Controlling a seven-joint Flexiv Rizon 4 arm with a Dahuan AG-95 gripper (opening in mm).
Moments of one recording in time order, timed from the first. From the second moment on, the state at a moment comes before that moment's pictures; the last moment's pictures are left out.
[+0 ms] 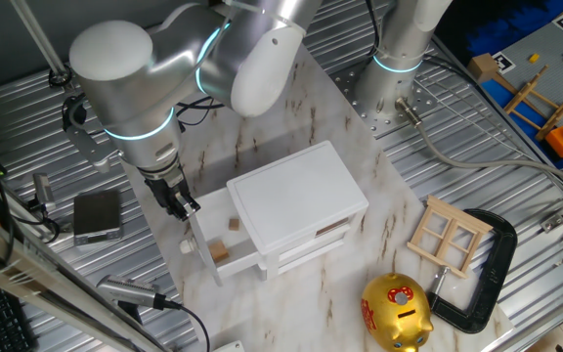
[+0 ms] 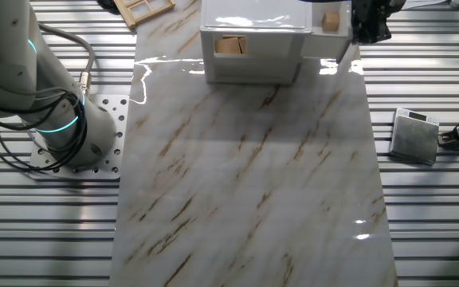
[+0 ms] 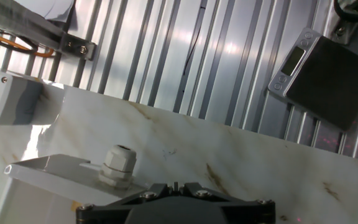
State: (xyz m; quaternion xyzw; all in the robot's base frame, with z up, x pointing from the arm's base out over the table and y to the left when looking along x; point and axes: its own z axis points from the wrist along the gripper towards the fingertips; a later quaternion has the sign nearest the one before) arm 0.633 0.159 0.161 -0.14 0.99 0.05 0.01
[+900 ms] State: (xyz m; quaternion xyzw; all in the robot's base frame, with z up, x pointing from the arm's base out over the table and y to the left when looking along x) arm 0.623 0.160 0.164 -0.15 0.99 0.06 0.01
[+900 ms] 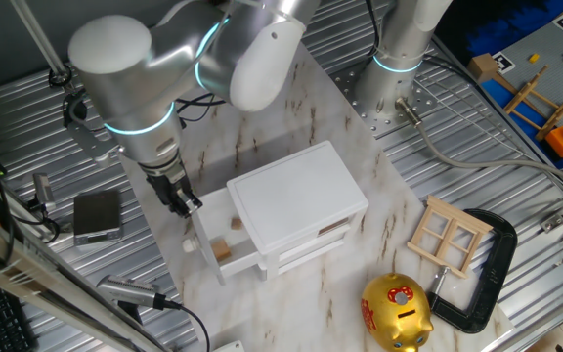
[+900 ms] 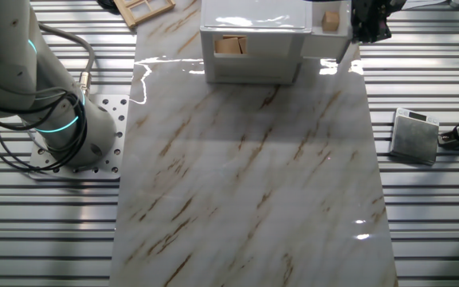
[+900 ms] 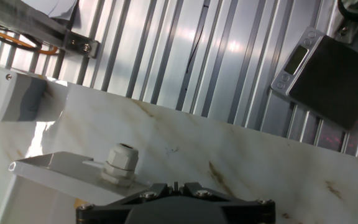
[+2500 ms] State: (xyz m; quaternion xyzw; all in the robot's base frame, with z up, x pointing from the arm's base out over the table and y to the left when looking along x) arm 0.557 0.180 0.160 -0.15 0.99 0.08 0.00
